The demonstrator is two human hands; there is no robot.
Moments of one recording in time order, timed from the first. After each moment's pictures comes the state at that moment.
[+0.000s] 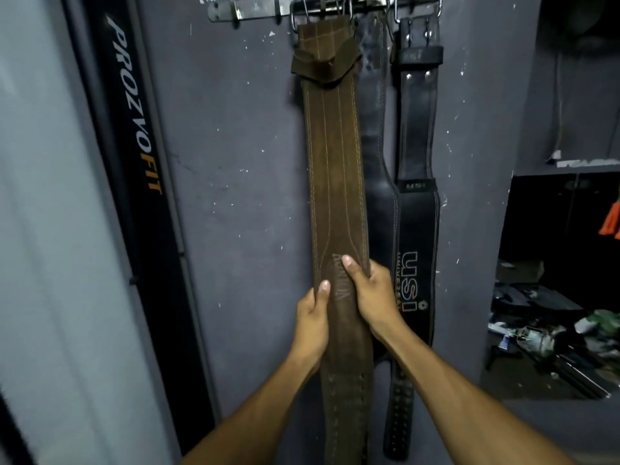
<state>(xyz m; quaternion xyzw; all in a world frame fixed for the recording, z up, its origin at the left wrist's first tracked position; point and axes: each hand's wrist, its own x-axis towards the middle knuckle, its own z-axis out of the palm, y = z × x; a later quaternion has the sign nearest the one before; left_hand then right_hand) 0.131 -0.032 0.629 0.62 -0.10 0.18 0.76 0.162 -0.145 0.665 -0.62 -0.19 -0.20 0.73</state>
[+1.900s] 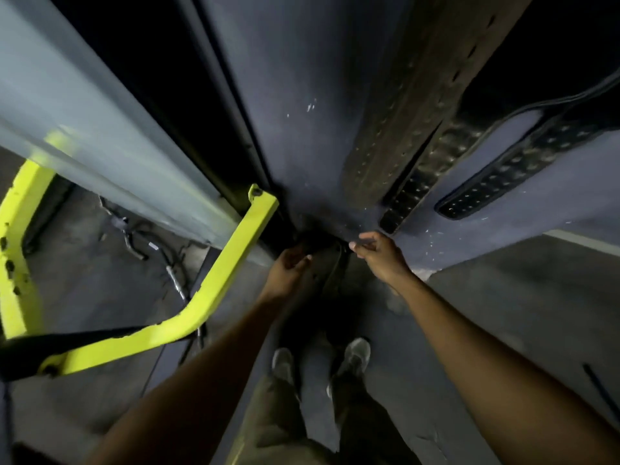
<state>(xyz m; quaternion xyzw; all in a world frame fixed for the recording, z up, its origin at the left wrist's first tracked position) 0.024 0.042 0.206 0.68 0.39 -0.09 0.61 0.143 -0.137 0.204 -0.82 0.04 0.35 0.45</state>
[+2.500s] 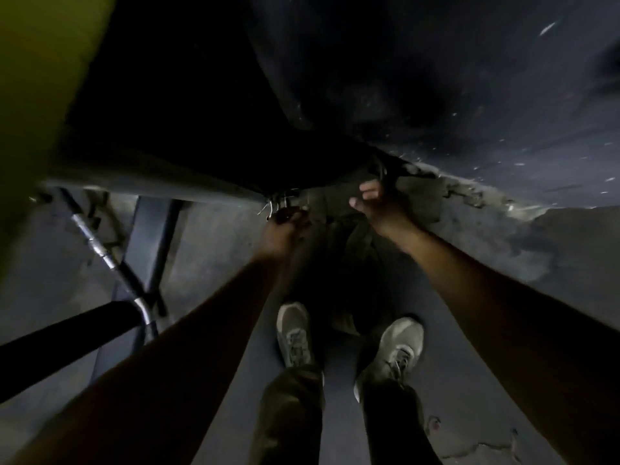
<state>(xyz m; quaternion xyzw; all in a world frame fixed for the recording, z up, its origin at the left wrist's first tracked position) 0.094 0.108 -0.250 0.53 0.51 -0.17 0.66 0.200 -0.053 -0.307 -0.84 0.08 0.41 0.36</state>
